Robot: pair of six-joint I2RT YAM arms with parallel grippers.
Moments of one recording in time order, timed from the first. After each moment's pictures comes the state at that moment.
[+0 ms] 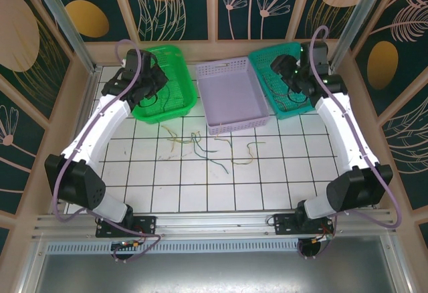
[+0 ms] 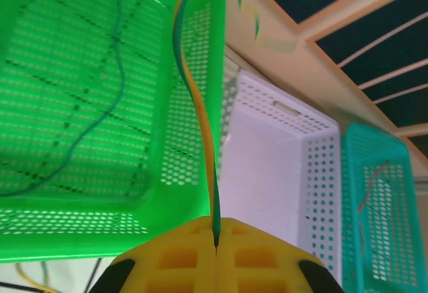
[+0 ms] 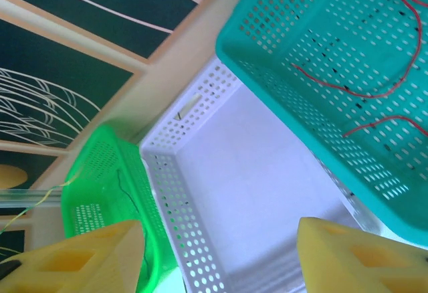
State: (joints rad) left arm -0.31 1.55 1.50 -0.60 0.00 -0.91; right arm 0.19 1.45 1.53 -0.69 -0.09 0.82
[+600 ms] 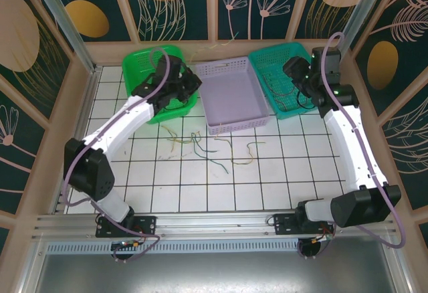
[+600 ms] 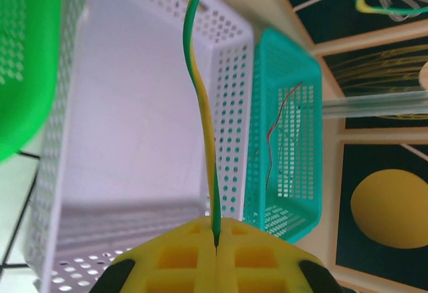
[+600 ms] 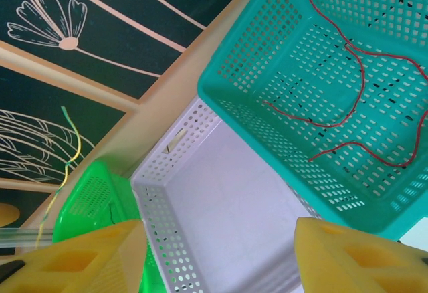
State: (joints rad) left arm -0.50 1.68 1.47 -0.37 0.15 -1.16; right arm 0.16 1.33 1.47 -0.69 0.00 0.81
